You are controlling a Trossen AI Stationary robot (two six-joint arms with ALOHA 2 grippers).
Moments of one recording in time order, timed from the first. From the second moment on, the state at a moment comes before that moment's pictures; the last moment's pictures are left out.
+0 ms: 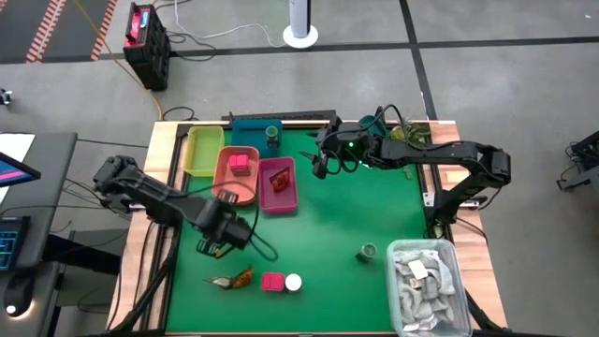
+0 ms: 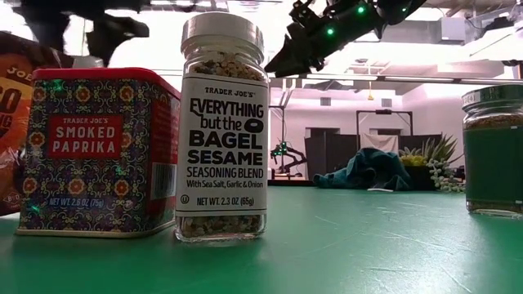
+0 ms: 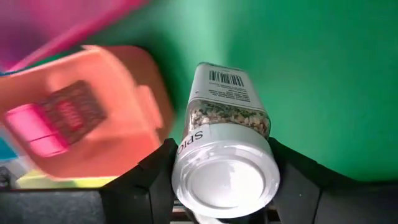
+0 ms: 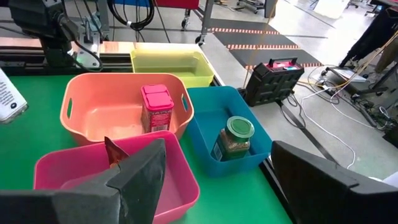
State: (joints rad) left arm -0.36 1.50 1.33 -1.50 -0.23 -0.08; right arm -0.26 1.51 1.10 0.07 0.16 -0.16
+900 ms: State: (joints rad) left arm 0.50 1.37 1.43 -1.48 -0.47 0.18; right arm -0.27 1.51 1.10 0.07 0.16 -0.18
